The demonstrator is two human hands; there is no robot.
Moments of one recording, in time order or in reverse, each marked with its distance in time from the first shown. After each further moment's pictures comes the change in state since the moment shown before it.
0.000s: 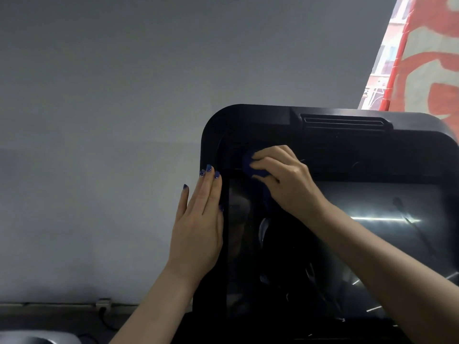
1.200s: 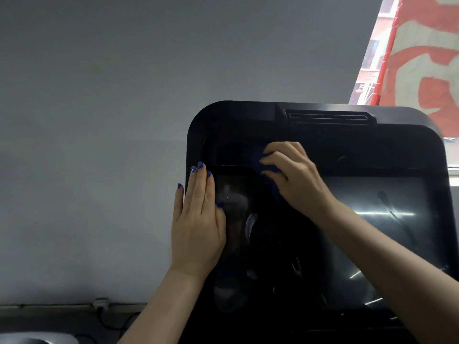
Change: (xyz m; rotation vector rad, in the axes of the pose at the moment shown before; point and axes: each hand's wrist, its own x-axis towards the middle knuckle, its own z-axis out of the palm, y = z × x) left_hand 0.004 0.027 0.012 0.093 0.113 -0.077; right_hand -0.017 0.022 -0.028 -0.098 -0.028 0.032
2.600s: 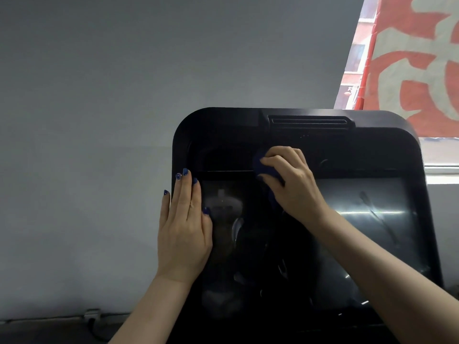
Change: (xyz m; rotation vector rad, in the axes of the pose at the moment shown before) left_hand 0.001 0.001 0.000 0.011 0.000 0.005; right_hand -0.015 0.012 -0.009 -0.051 0.051 0.118
